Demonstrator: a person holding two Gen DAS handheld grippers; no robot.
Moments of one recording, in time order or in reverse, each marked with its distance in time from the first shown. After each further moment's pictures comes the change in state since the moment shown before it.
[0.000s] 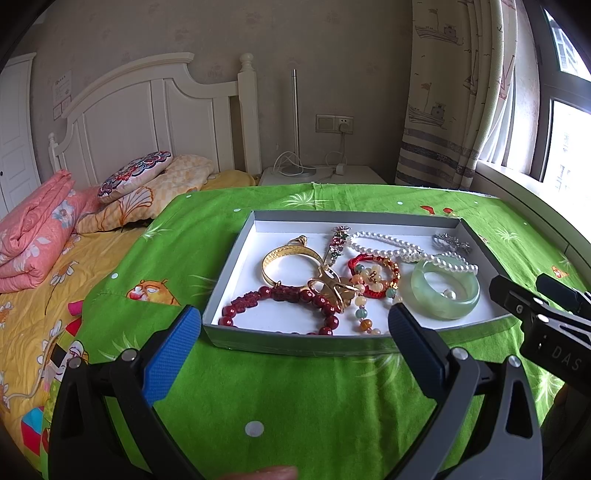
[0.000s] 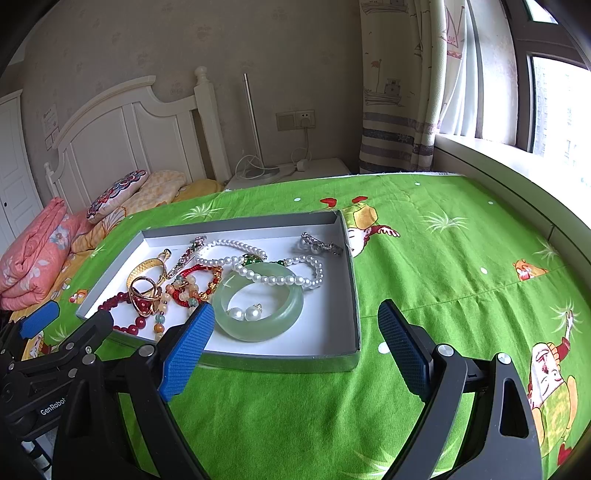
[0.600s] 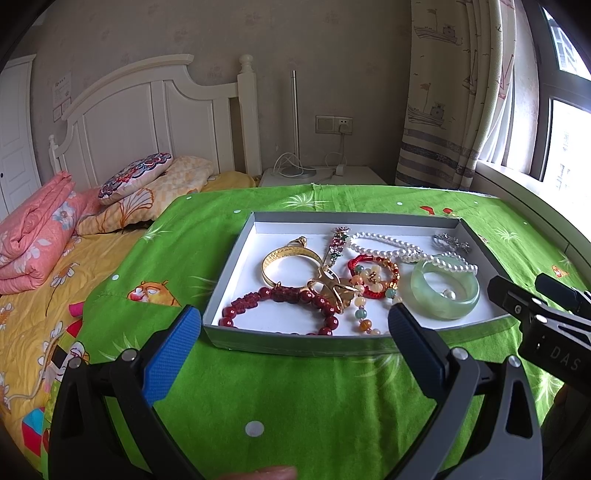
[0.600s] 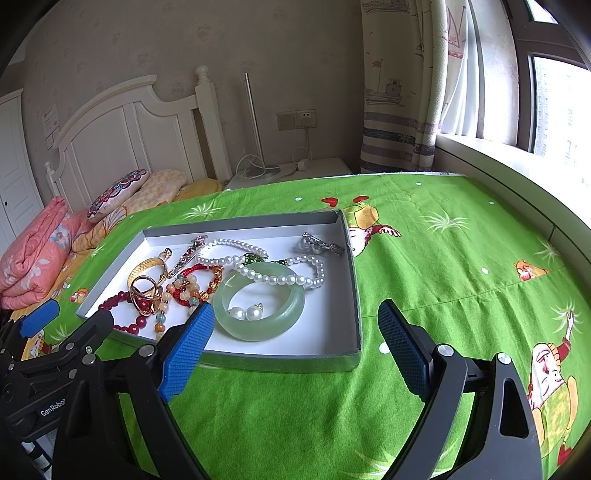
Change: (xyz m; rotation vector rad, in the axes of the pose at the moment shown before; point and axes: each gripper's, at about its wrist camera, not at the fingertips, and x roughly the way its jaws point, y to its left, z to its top) left arm 0.000 -0.001 0.000 0.001 -0.001 0.003; right arm 0.000 0.002 -0.001 0.000 0.003 0.003
